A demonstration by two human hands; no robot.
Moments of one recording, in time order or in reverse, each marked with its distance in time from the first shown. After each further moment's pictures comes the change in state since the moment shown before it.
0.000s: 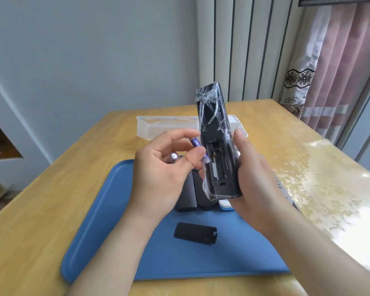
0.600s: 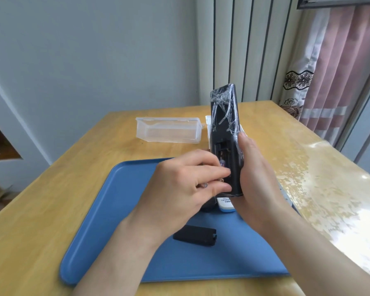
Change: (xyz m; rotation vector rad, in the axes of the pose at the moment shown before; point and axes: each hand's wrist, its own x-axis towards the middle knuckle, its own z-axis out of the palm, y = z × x) left_hand -0.007 -0.008 0.001 0.599 -0.333 0.426; right_hand 0.005 0.007 -0.006 -0.017 0.084 -0.064
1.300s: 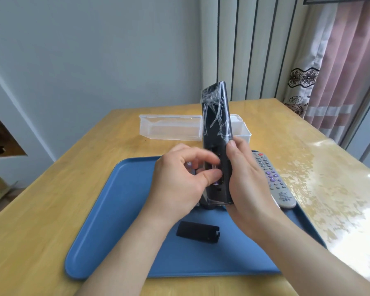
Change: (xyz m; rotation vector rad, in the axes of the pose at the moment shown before) left_hand 0.005 -0.004 0.009 -0.262 0.102 -0.536; right_hand -0.008 0.012 0.017 -0.097 0.004 -0.070
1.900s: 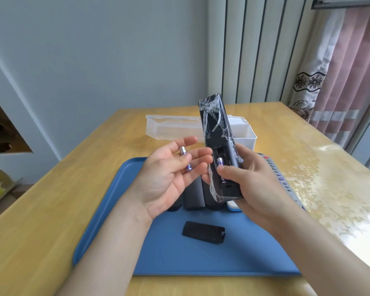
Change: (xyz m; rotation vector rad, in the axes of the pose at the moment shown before) left_hand 0.009 -0.002 -0.032 -0.992 -0.183 -0.459; right_hand 0.004 -0.012 -0.014 0.042 -0.203 0.122
